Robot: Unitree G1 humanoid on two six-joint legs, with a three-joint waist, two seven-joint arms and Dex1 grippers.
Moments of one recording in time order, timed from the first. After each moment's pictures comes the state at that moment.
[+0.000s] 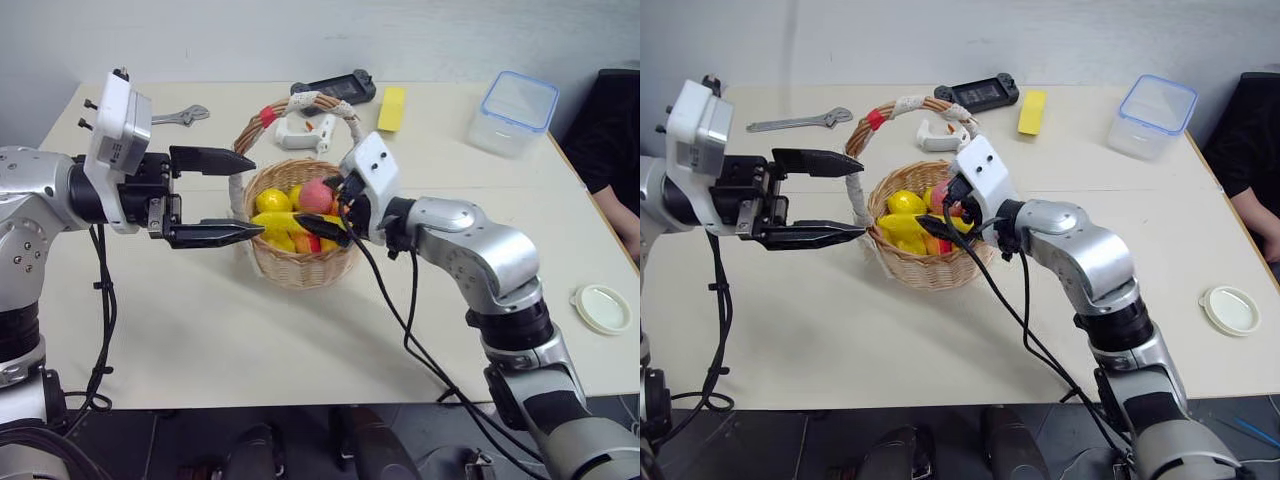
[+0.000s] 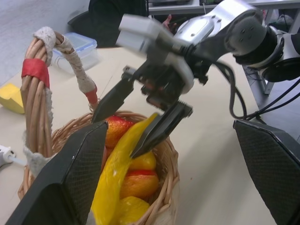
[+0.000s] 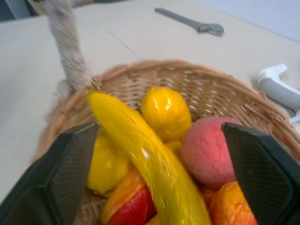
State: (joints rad) left arm -0.73 0.94 0.20 -0.23 -0.73 0.74 -1.15; right arm -0.83 -0.38 0.13 -0.31 0.50 0.95 0.49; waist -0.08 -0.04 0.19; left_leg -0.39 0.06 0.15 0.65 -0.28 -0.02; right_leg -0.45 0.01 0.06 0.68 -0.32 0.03
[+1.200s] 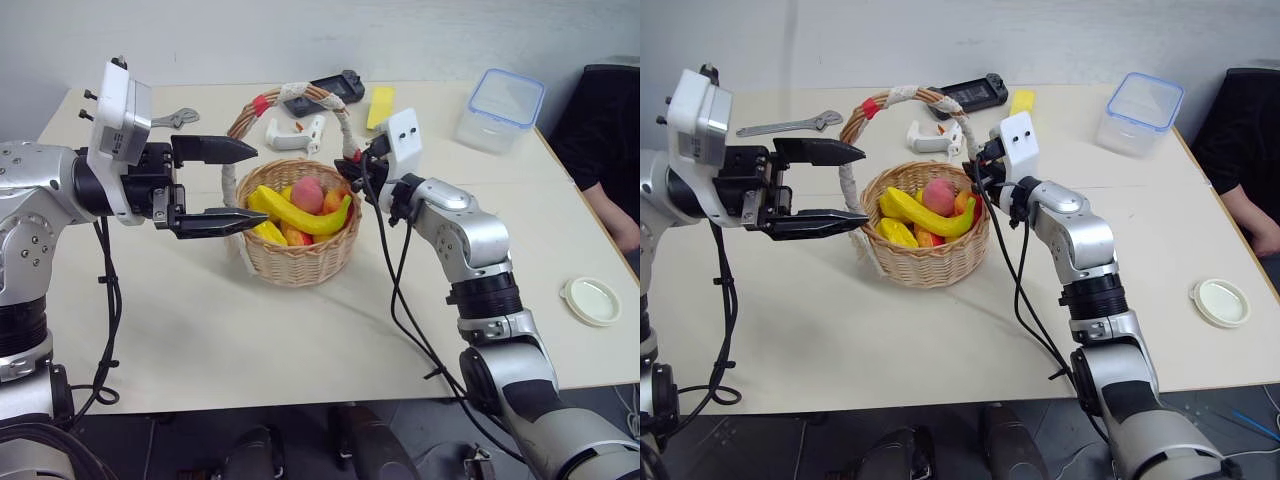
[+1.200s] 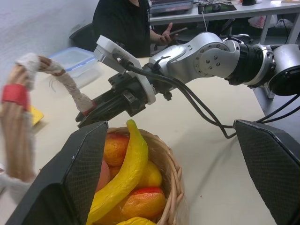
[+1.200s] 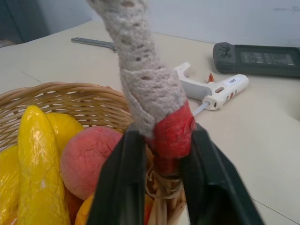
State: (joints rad) left arm -0.76 0.91 0.18 -0.19 -0.72 0.69 -1.12; right arm -0.92 -0.24 0.03 0.22 0.30 0.56 0.45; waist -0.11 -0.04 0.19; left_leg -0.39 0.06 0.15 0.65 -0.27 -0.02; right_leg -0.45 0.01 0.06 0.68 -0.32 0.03
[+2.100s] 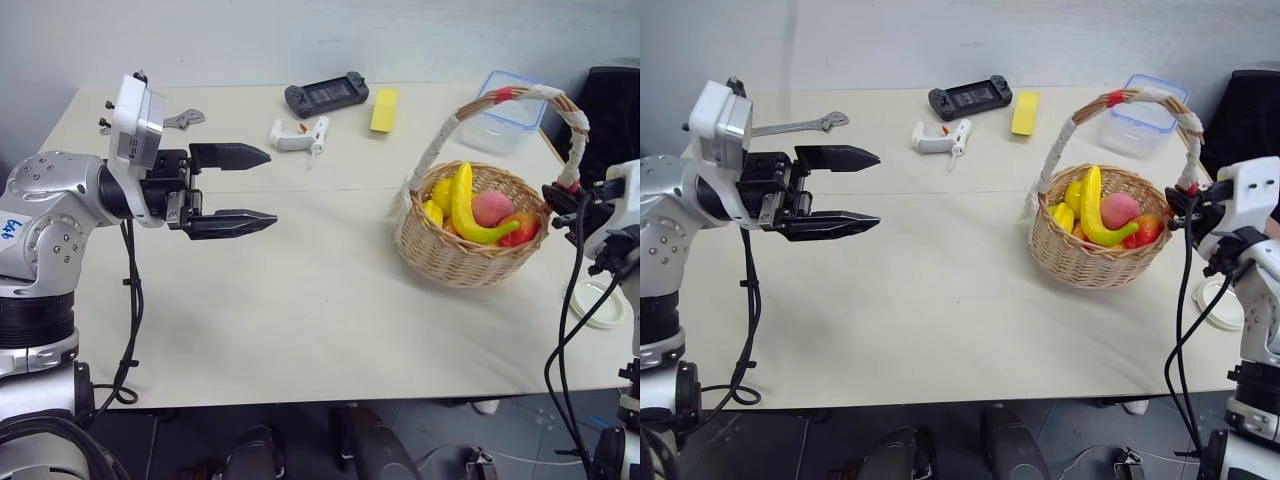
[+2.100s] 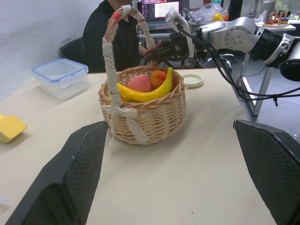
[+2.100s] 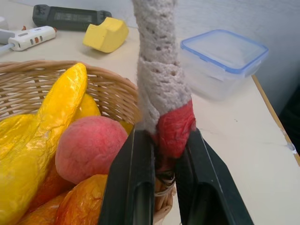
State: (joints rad) left arm -0.78 0.82 0.13 -0.09 -0.71 0.63 -1.18; right arm -0.38 -0.73 -0.49 0.02 0.40 0.50 0.57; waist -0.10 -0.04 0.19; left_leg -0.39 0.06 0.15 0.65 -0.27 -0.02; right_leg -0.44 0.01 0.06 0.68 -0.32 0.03
